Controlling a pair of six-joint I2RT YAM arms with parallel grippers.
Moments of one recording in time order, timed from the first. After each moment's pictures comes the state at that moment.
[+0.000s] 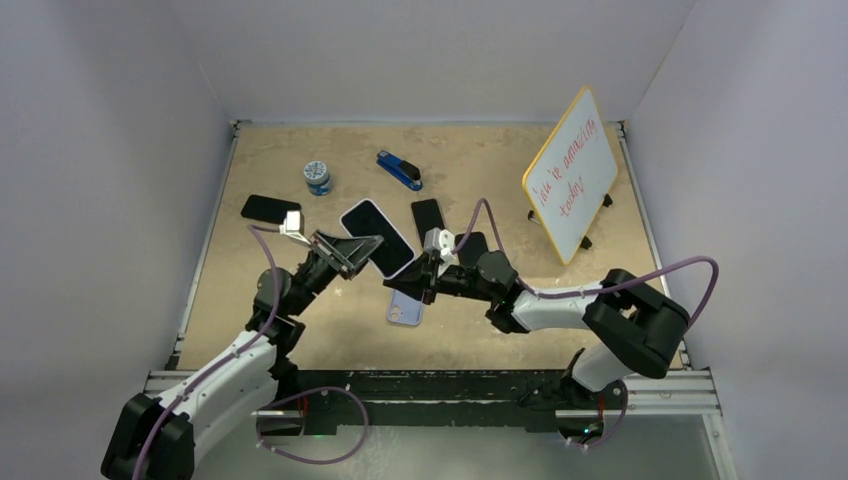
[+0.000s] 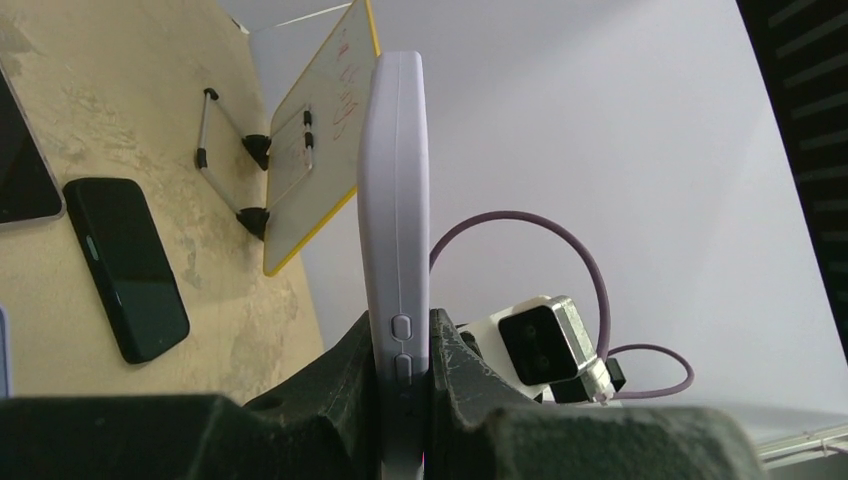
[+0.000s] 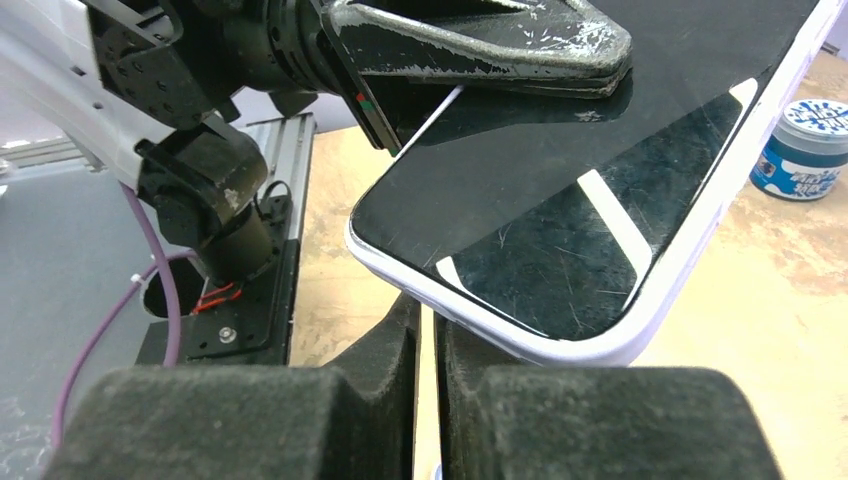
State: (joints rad) left arm -0.45 0.77 0.19 0.78 0.26 -1.42; right arm 0.93 1.52 0.53 1.12 -0.49 0.19
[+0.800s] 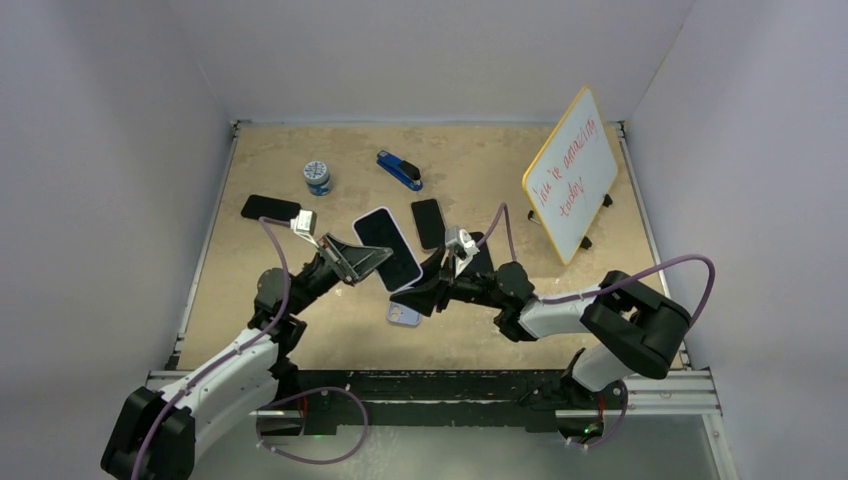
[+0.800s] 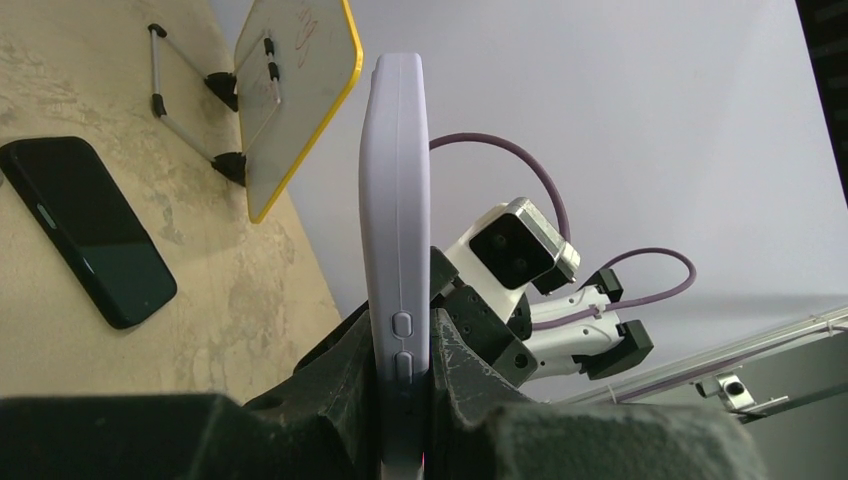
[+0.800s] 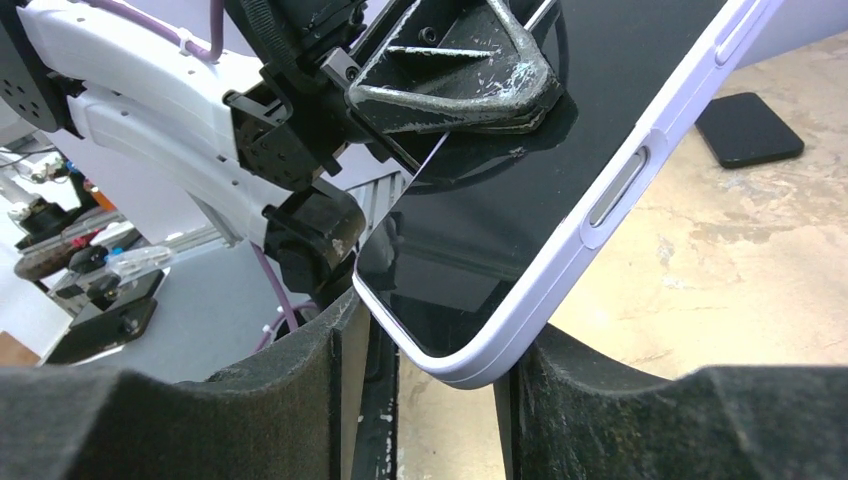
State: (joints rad) left arm -0.46 0.80 0.19 0.85 0.42 -1.35; right arm 0.91 1.51 0.42 1.37 -0.52 0.51
